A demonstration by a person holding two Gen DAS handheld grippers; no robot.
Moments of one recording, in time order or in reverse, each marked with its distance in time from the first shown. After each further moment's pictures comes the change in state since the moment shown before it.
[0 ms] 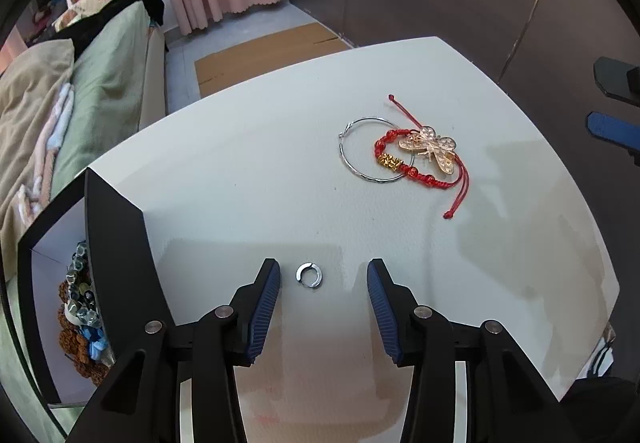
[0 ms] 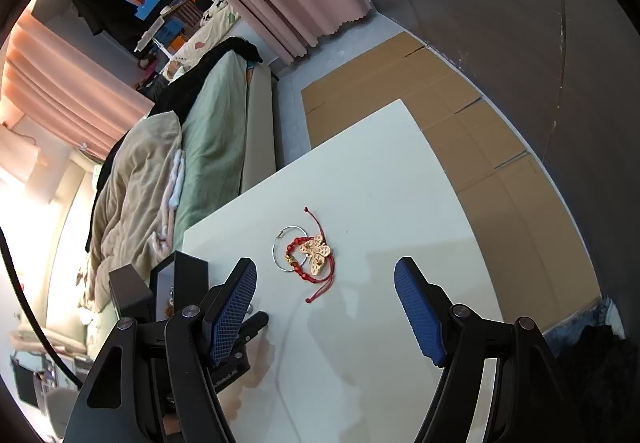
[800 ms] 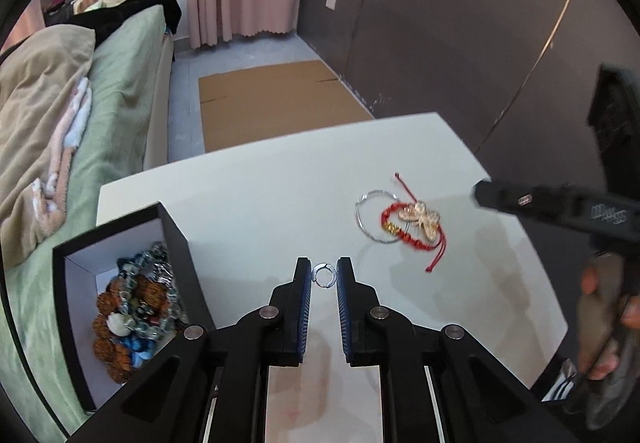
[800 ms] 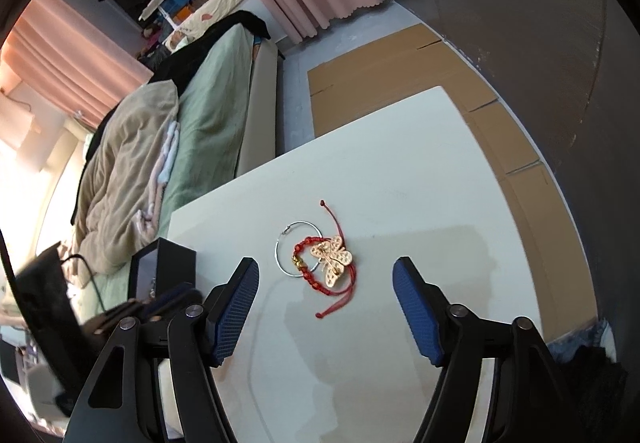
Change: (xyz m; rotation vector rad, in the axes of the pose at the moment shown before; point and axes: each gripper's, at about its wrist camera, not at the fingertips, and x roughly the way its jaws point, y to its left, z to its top) left arm -0.050 0.042 0.017 -0.133 -0.131 -0.120; right arm 0.054 0.025 0.007 -0.095 0.070 -0.043
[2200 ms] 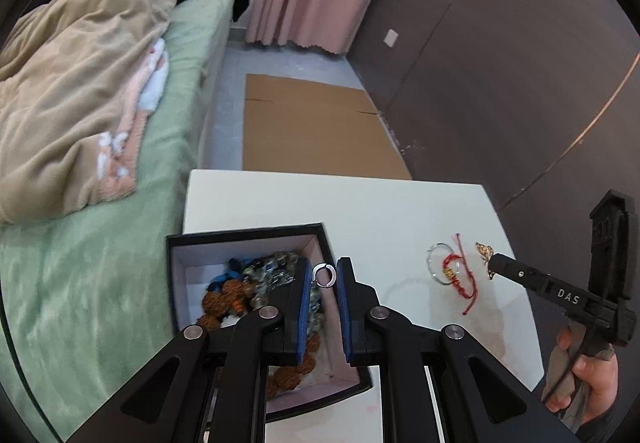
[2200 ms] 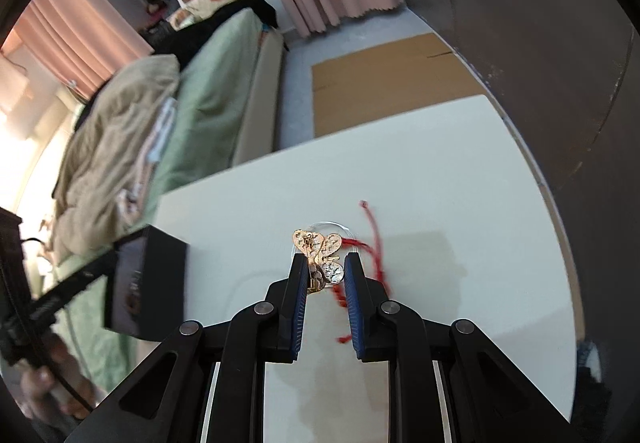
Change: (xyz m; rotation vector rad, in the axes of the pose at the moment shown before) left arm -0.035 0.102 0.000 -0.245 -0.082 -0.037; right arm 0.009 0.038 -0.005 -0.086 -0.022 -0.035
